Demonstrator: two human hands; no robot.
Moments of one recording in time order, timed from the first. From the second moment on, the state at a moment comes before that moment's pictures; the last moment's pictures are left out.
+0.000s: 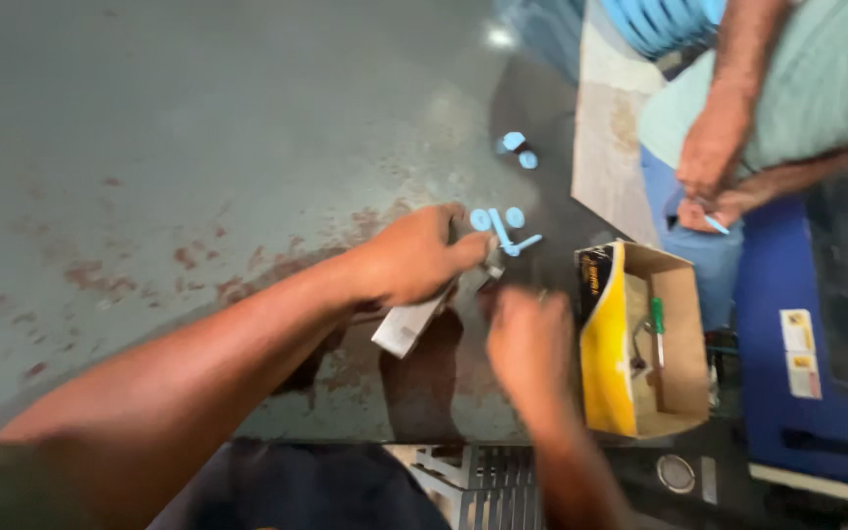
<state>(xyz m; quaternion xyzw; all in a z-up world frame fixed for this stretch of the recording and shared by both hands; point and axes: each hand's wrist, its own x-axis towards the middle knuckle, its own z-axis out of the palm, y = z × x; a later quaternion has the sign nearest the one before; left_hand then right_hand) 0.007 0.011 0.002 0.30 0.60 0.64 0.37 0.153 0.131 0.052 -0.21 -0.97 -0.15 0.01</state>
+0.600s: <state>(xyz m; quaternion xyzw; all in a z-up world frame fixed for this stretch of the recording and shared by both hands) 0.013 0.021 -0.014 0.36 0.62 0.62 0.33 0.123 0.169 0.072 -0.04 -0.98 -0.10 0.18</state>
